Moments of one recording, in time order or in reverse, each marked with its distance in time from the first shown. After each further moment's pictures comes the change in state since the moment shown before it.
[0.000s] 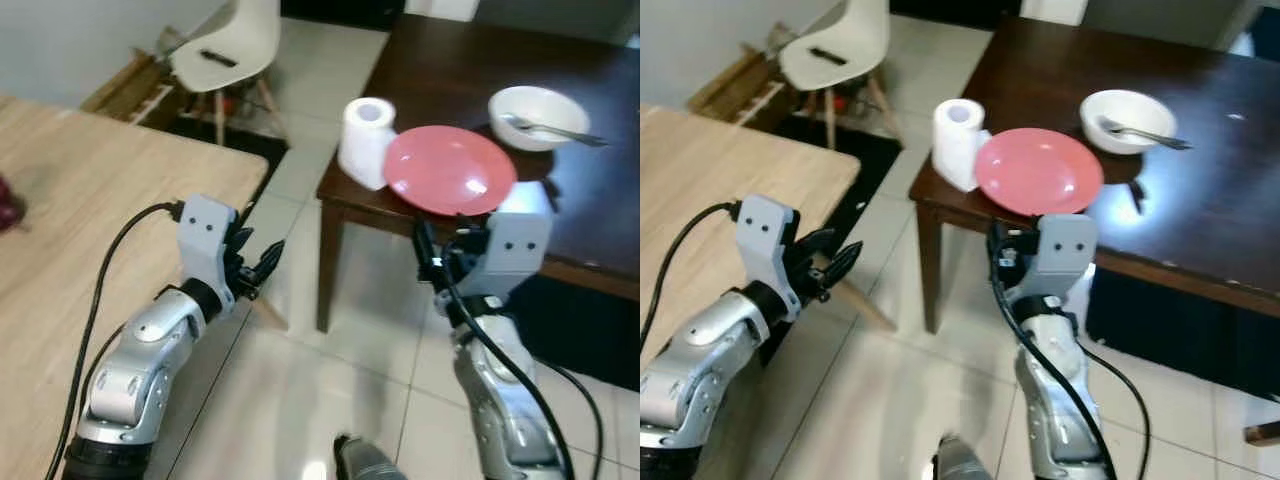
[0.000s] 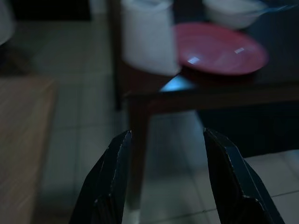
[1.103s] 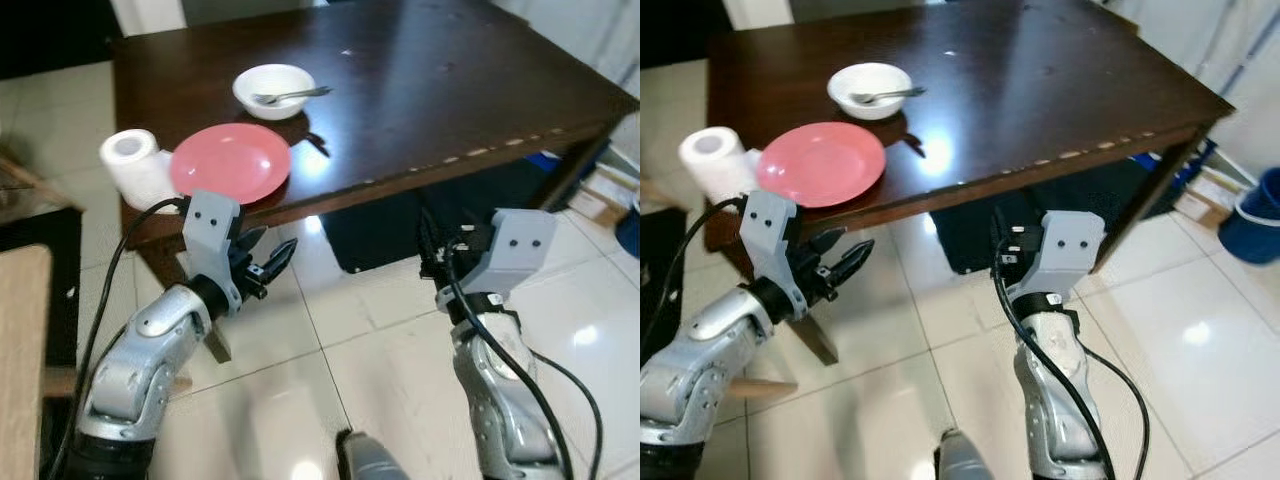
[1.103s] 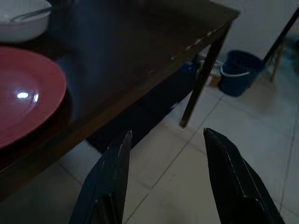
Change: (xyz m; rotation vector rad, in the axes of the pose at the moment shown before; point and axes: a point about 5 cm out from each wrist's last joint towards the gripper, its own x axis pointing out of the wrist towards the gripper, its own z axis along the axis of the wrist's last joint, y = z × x) left arm 0.004 -0.012 0.000 -0.062 -0.006 -0.071; right arm 0.002 -0.001 0.003 -0.004 -0.006 0.003
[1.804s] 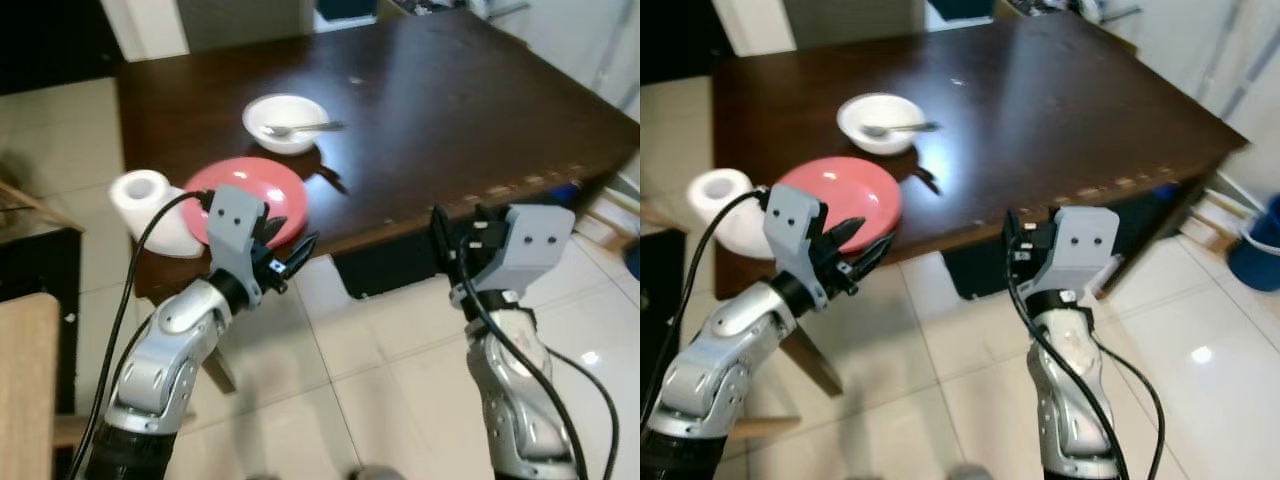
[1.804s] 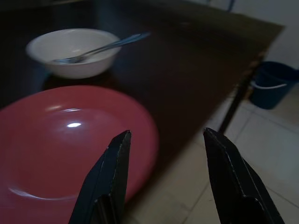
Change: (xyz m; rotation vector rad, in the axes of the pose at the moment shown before) left arm 0.006 0.000 0.002 0.072 -0.046 0.021; right arm 0.001 0.008 0.001 0.014 -0.013 0.034
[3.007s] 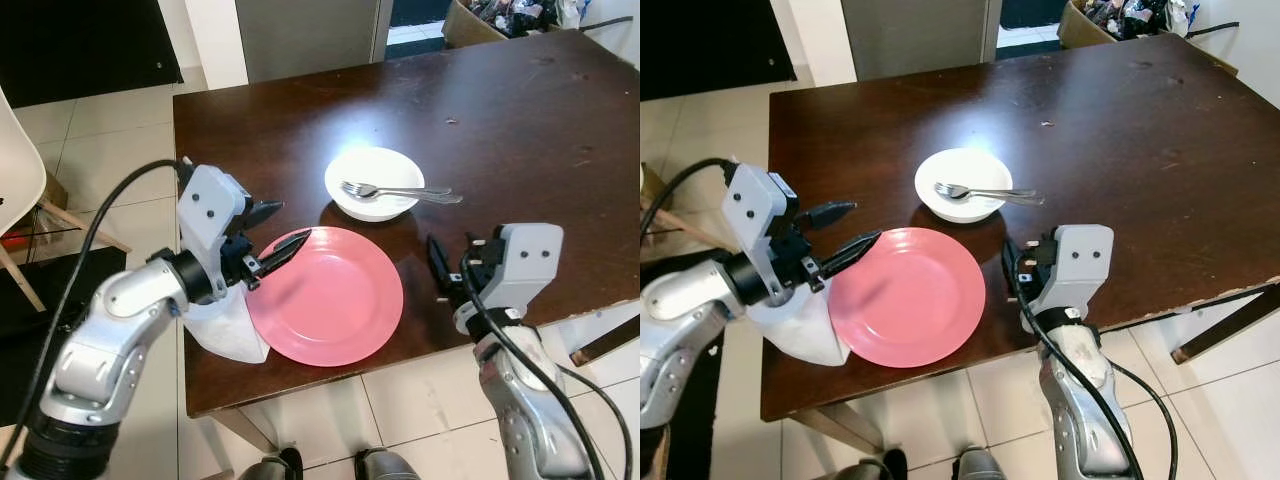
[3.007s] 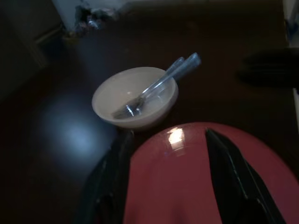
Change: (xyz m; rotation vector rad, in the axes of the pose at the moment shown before) left arm -0.020 0.014 0.048 0.318 -0.010 -0.298; right arm -0.024 -0.032 -0.019 0.017 0.209 0.006
